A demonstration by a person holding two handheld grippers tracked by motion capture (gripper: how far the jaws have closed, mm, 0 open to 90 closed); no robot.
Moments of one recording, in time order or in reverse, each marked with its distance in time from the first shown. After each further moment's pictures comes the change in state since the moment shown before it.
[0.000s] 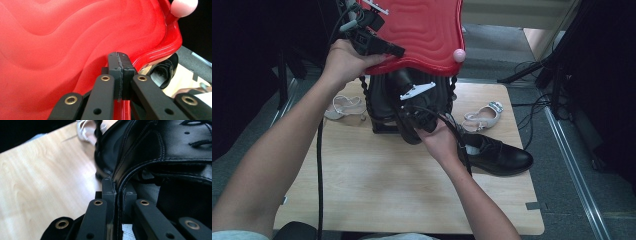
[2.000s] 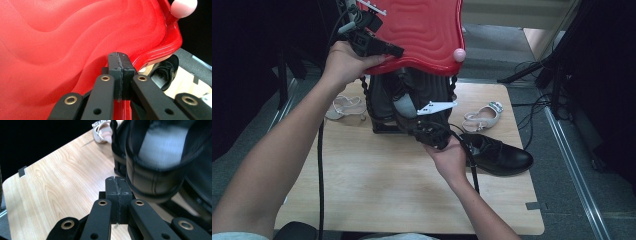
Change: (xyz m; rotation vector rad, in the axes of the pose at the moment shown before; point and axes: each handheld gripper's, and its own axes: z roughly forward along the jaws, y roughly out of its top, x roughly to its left) left arm 0.001 -0.004 -0.001 -0.026 0.007 -0.008; right arm 0.004 -0.053 -0.023 -0.075 0.139 0.141
